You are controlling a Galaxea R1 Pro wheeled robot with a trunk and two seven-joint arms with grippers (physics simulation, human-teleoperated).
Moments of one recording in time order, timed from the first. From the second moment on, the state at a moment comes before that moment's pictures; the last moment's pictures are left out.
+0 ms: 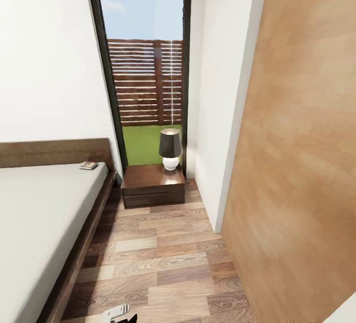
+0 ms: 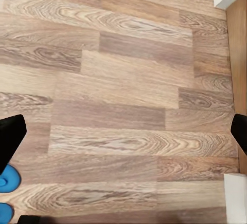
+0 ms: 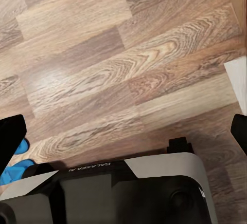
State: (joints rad) left arm -0.33 -0.05 0.34 -0.22 -0.03 -0.18 -0.23; right arm -0.45 -0.07 0.35 0.07 -0.66 -0.03 0.23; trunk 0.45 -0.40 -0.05
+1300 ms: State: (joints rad) left arm -0.33 -0.05 0.34 -0.22 -0.03 -0.18 -0.23; right arm -0.45 -0.07 0.35 0.07 -0.66 -0.03 0.23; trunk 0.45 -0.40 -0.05
